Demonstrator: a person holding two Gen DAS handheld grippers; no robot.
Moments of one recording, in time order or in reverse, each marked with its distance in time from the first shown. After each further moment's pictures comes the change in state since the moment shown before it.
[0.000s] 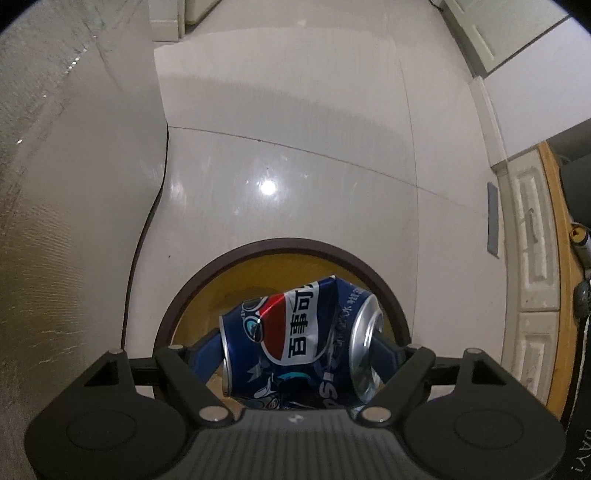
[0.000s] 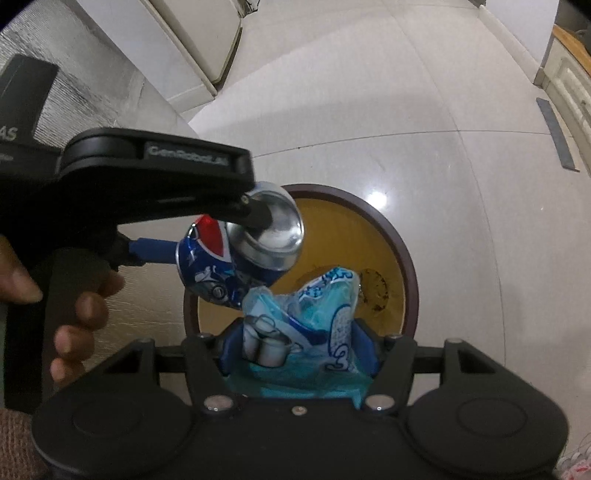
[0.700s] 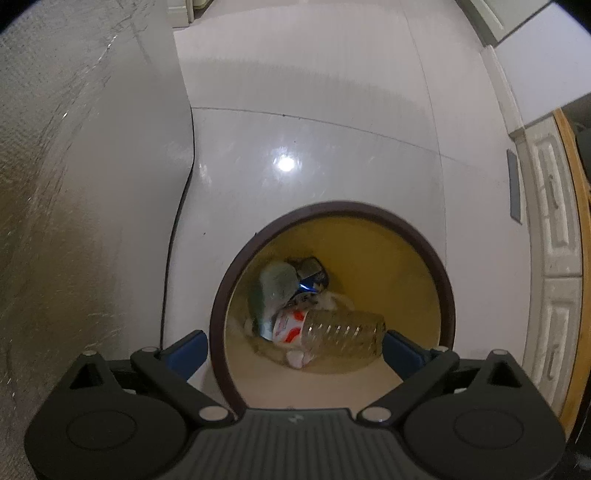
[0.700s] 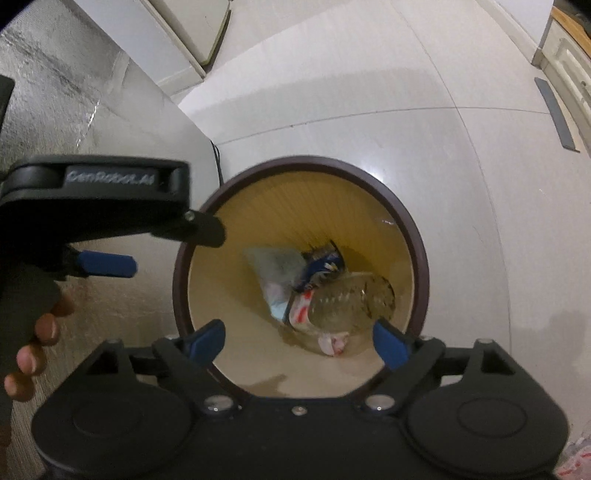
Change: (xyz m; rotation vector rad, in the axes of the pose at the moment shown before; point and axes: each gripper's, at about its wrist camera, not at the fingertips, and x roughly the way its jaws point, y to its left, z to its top) left arm -0.014 0.033 -0.015 0.056 0.082 0.077; right arm 0.011 -0.004 -0.018 0.023 0.058 -0.025
